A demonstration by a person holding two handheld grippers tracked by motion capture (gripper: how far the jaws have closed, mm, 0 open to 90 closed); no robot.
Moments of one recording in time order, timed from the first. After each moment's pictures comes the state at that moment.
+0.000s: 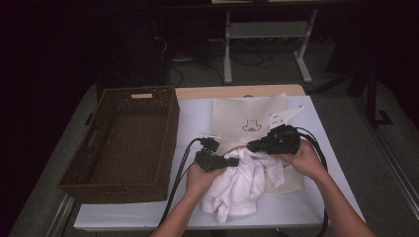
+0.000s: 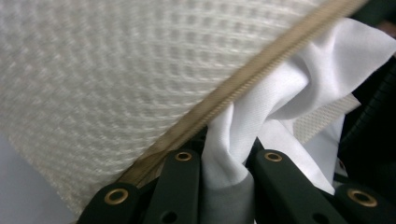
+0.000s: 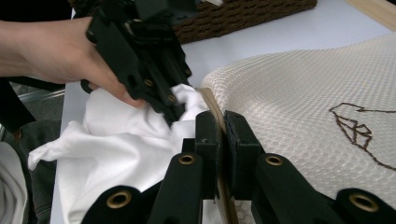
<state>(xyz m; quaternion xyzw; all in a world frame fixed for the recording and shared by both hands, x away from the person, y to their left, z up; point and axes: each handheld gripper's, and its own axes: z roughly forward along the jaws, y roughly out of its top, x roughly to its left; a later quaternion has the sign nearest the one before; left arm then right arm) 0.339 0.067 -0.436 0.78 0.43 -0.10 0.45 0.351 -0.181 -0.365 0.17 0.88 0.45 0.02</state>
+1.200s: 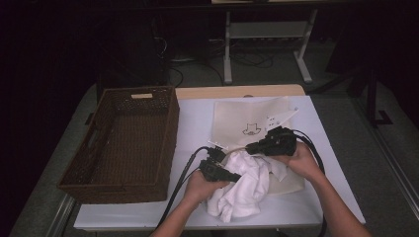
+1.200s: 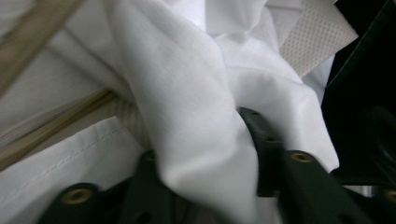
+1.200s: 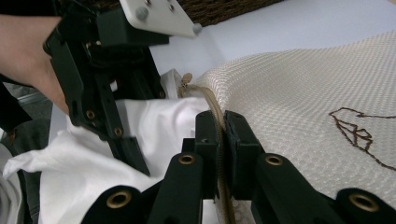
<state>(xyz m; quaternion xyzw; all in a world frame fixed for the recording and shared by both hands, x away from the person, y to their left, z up) 0.325 0.057 -0.446 0.82 0.38 -0.18 0.38 0.358 -0.178 -0.382 0.19 0.88 0.44 0.00</state>
